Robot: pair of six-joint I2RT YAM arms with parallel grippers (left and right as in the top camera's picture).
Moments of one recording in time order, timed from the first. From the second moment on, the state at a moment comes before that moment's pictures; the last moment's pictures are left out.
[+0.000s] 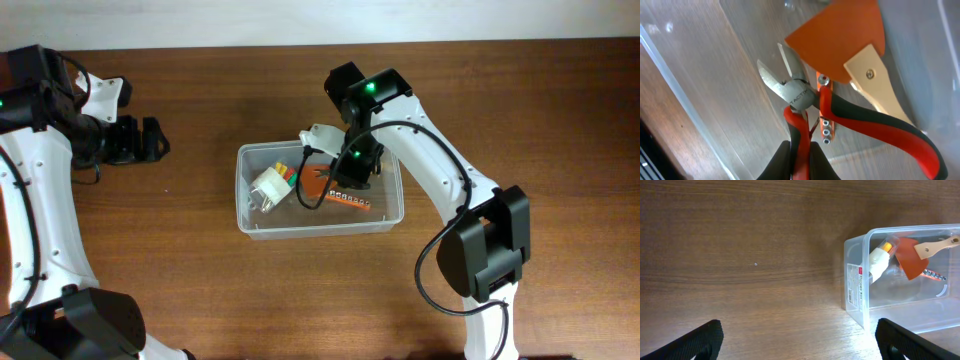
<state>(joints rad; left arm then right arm) 0.30 1.75 1.86 -1.39 0.28 0.24 0.48 2.15 1.99 -1.40 -0.24 -0.67</state>
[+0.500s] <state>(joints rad) 0.30 1.75 1.86 -1.39 0.28 0.24 0.48 2.24 1.99 -1.37 -0.26 -0.67</state>
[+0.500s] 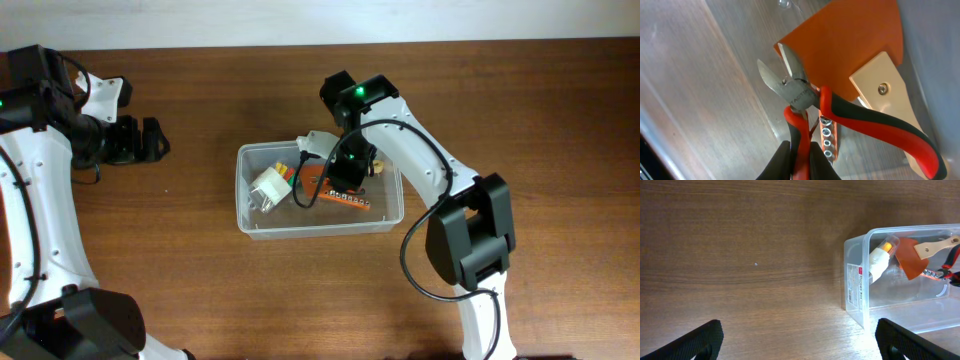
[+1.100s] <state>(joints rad) 0.30 1.75 1.86 -1.39 0.28 0.24 0.48 2.29 1.99 -1.36 -0.26 -0.67</state>
